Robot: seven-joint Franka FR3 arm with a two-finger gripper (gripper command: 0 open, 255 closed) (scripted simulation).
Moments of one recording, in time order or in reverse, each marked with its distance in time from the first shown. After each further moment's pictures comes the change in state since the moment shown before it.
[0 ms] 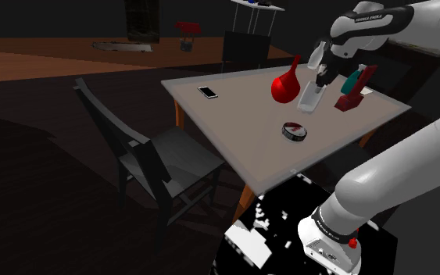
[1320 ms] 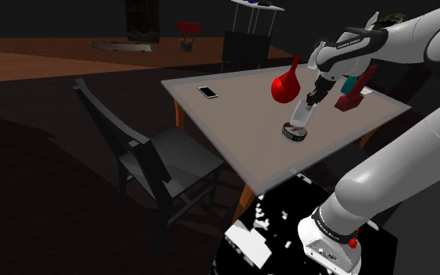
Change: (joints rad) arm 0.001 0.080 -0.034 -0.178 0.036 0.248 -0.035
